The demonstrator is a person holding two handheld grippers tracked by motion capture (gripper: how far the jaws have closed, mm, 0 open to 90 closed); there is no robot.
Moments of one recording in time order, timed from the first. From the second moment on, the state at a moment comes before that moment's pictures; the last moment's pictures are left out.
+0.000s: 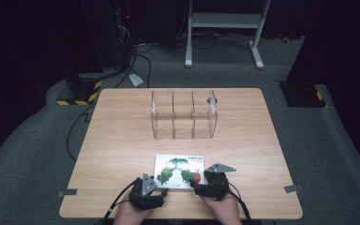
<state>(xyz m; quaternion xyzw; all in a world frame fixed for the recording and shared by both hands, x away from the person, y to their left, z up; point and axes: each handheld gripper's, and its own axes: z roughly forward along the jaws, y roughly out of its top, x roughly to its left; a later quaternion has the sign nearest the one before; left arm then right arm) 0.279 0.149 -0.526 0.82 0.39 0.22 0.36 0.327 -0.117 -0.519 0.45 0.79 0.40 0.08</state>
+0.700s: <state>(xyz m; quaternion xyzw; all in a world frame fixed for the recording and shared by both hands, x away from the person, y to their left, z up) 0.281 0.150 -0.526 0.81 0.40 0.21 0.36 0.334 -0.121 -0.516 0.46 0.78 0.40 0.09</state>
